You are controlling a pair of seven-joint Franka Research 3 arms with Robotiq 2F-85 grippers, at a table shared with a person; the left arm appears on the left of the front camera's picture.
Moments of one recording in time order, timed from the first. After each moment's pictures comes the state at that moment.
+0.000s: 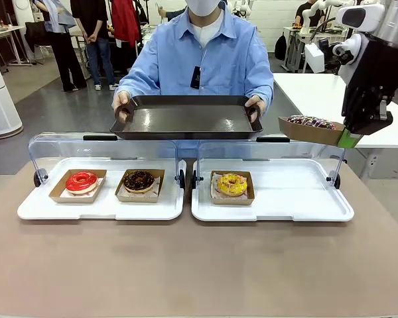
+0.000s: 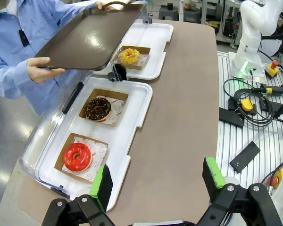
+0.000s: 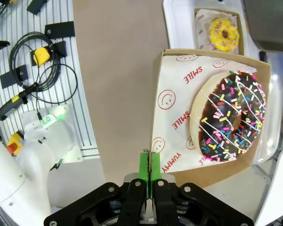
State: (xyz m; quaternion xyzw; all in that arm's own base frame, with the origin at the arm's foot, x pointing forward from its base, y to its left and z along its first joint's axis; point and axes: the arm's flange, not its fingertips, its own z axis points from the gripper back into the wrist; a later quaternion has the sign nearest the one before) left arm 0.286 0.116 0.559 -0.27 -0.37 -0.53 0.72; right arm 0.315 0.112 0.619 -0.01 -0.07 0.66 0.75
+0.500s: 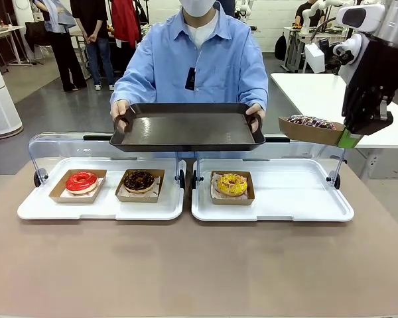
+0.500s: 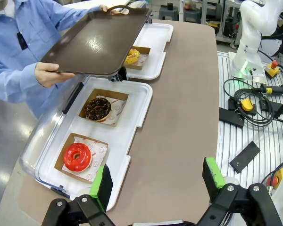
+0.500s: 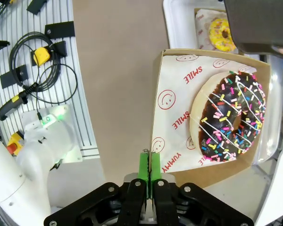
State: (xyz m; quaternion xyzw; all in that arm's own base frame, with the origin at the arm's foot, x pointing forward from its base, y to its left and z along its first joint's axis) left arm 0.286 0.116 0.559 -0.27 -0.37 -0.53 0.72; right arm 0.315 0.112 0.619 -0.01 -0.07 0.66 0.75
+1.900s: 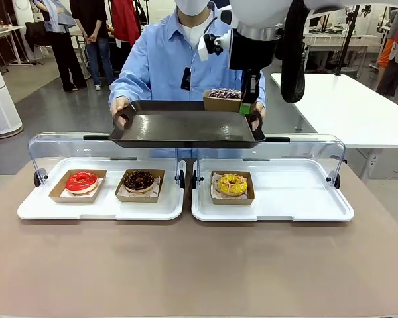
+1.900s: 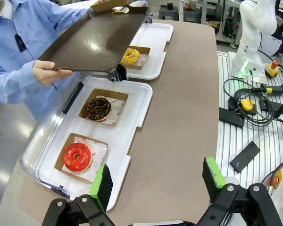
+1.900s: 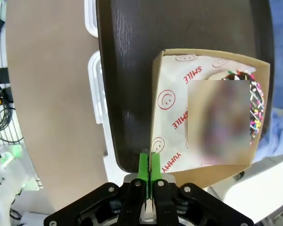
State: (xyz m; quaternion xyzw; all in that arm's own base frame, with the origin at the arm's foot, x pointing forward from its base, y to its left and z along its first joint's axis) left arm 0.286 0.115 0.560 -0.27 -0.37 -0.53 0.72; right arm 0.466 0.282 0.609 -0.07 -0.10 0.68 0.72
